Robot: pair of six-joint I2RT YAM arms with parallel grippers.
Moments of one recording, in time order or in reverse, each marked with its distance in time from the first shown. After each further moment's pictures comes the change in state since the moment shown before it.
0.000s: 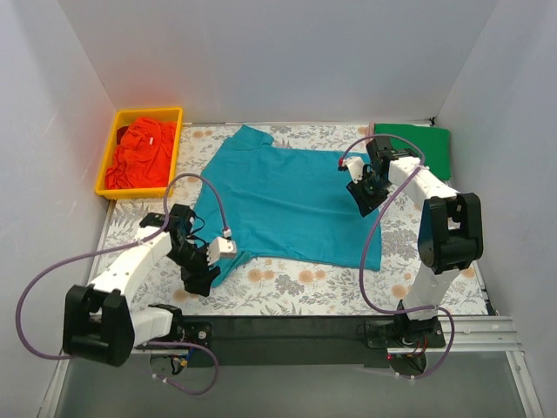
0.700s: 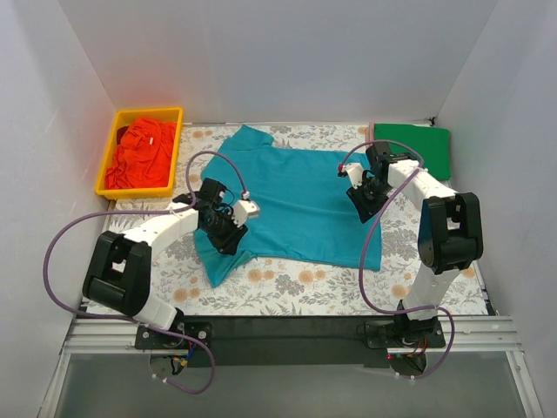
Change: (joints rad) left arm -0.135 0.273 0.138 0.497 -0.159 -0.480; right arm 0.000 0.000 -0.044 -0.009 -0.016 -0.001
